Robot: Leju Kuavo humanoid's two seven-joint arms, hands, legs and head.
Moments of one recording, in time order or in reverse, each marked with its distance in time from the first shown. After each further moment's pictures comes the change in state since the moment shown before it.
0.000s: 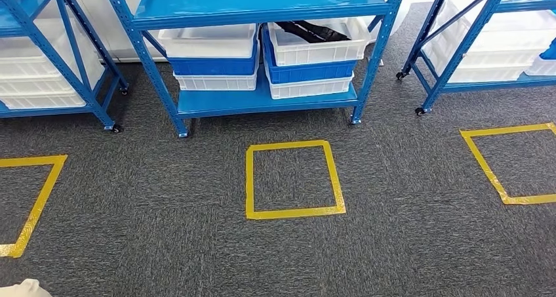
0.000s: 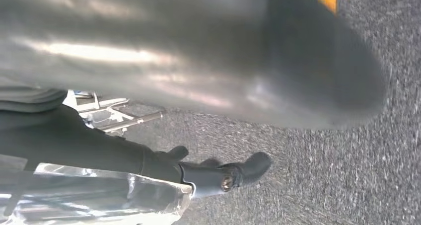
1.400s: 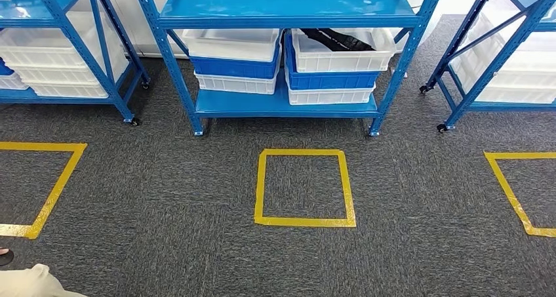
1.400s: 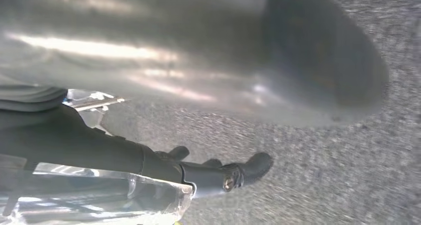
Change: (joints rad) left arm -0.003 0.002 0.001 0.000 0.005 -0.033 -0.039; right arm 0.008 -0.006 -0.015 0.000 0.007 0.001 -0.048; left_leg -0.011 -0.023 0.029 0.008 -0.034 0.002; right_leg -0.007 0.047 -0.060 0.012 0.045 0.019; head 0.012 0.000
